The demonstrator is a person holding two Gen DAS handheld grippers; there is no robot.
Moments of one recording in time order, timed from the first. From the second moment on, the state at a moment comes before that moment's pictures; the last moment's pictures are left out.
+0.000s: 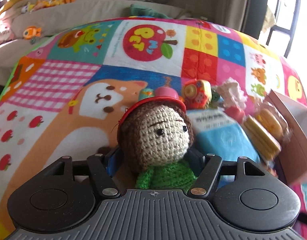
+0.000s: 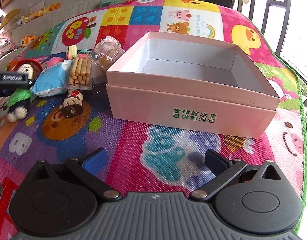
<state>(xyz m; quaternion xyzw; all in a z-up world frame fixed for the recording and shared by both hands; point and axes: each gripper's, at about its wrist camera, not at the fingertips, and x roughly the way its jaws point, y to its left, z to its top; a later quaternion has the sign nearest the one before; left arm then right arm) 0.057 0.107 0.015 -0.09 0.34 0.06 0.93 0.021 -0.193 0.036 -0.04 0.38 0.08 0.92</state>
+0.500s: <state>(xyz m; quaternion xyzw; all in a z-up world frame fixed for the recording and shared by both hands) -0.051 0.132 0.016 -0.10 0.33 0.03 0.94 0.037 -0.064 0.096 -0.16 0.29 0.24 0.91</state>
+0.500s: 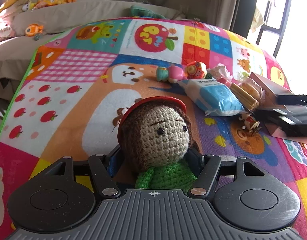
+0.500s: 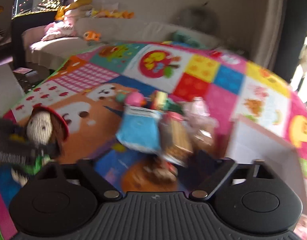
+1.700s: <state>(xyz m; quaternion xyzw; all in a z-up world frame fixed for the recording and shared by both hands) 0.148 -0.131 0.090 -0.03 0.34 -0.16 0.93 -0.088 -0.293 0.119 0.00 0.25 0.14 0.96</state>
